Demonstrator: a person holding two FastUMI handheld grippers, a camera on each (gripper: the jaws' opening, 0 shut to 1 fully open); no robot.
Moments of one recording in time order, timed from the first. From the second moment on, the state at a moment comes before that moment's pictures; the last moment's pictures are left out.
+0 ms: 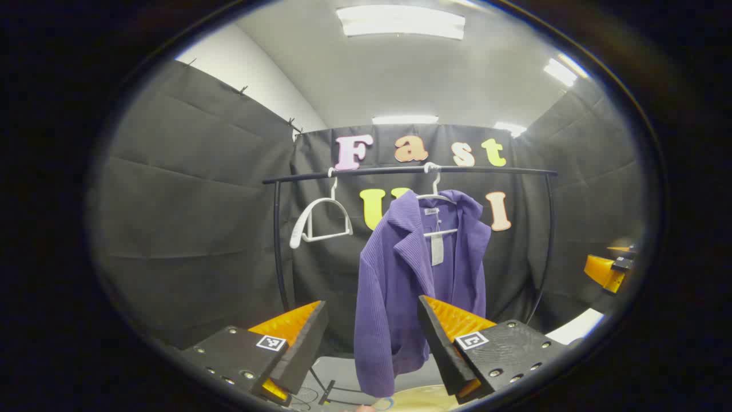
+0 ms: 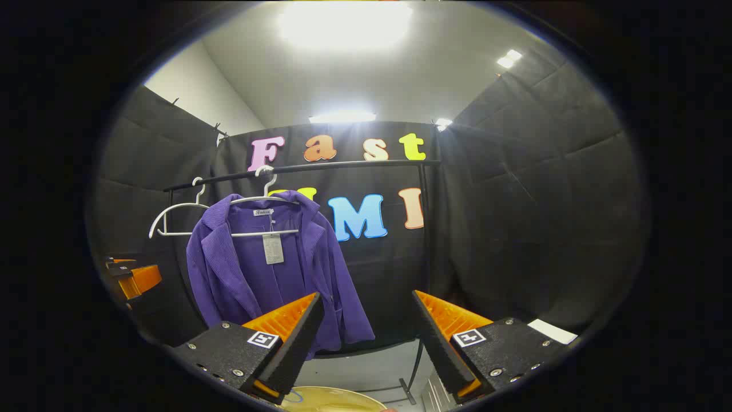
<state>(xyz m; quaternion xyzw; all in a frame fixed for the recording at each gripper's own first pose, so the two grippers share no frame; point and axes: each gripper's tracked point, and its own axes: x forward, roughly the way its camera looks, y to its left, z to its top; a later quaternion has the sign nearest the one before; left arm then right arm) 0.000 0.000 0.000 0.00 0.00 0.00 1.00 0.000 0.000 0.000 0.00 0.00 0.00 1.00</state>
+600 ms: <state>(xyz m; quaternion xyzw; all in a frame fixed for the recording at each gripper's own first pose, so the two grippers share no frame) 0.011 0.002 -0.001 0.01 0.00 0.00 1.00 0.012 0.005 -0.008 -0.01 0.00 0.00 1.00</state>
